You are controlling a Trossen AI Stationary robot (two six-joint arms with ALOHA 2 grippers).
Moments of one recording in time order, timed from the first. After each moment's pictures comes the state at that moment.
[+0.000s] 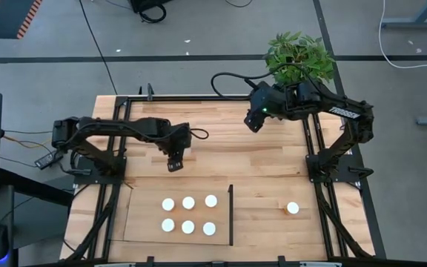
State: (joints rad) left arm 0.15 1.49 1.07 -0.85 0.02 -0.09; right arm -0.05 1.59 2.02 -1.49 0.59 0.51
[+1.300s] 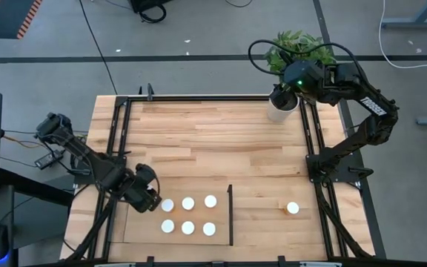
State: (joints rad) left arm -0.65 1.26 0.97 -1.07 -0.23 -1.51; right arm -0.23 1.41 2.02 -1.51 0.68 0.35
